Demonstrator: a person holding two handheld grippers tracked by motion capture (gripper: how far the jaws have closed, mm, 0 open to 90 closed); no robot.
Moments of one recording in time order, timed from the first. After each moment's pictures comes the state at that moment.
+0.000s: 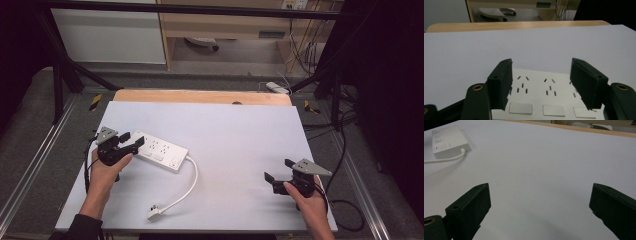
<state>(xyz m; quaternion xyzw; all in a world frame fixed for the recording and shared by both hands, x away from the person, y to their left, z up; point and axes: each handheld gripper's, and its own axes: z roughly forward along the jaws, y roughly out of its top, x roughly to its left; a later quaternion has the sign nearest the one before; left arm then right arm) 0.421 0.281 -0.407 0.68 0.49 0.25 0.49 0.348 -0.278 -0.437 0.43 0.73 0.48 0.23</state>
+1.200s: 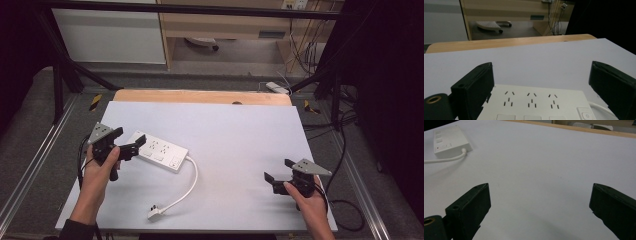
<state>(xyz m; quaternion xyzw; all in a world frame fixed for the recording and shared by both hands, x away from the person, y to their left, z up) 0.396 0.273 -0.366 0.66 0.47 0.26 0.52 0.348 -0.278 -0.437 0.42 0.73 0.48 0.23</state>
